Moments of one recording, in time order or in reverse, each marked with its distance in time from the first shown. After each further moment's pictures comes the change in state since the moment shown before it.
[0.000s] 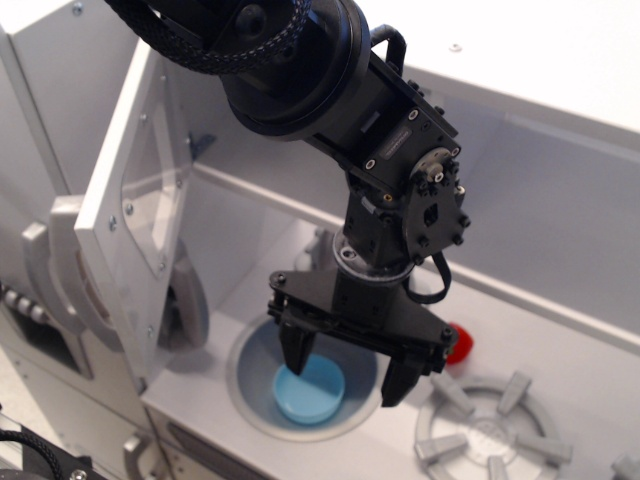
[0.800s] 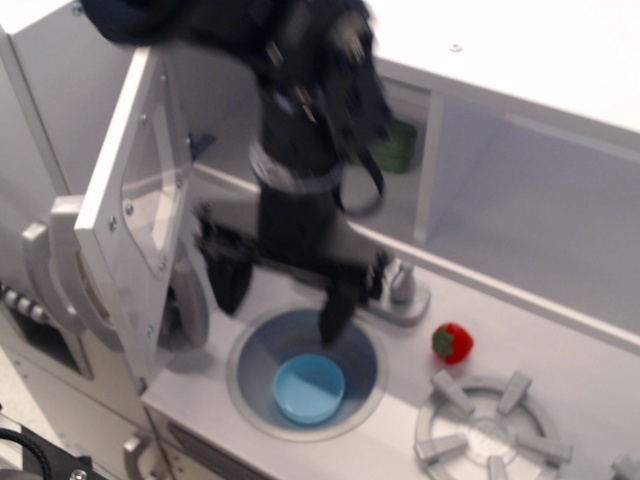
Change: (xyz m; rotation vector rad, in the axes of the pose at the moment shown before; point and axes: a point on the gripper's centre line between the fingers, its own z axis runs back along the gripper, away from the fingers) arm 0.001 0.045 0.057 -0.029 0.004 0.012
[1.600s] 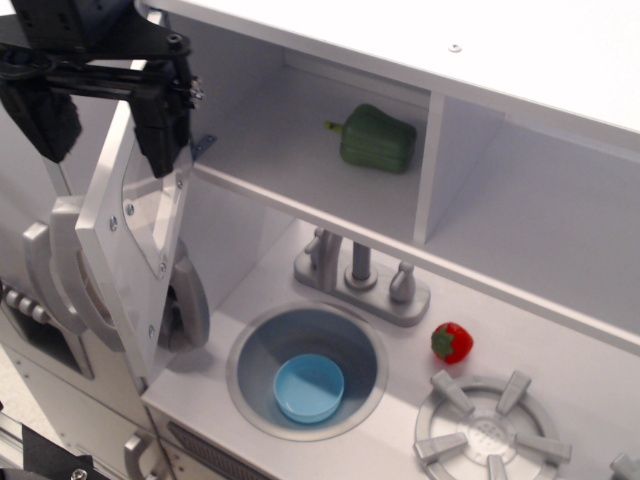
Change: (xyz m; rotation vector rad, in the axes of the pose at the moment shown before) arm 0.006 0.094 0.073 -0.065 -0.132 0.109
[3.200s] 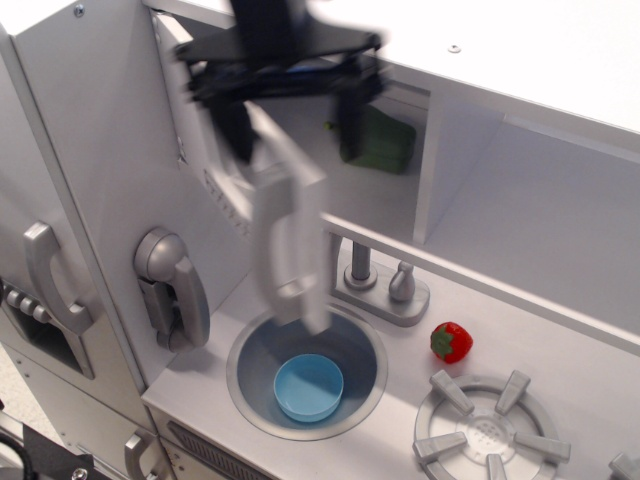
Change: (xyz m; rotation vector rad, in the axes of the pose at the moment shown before) arm 0.036 -0.101 -0.020 -0.156 0.022 0.078
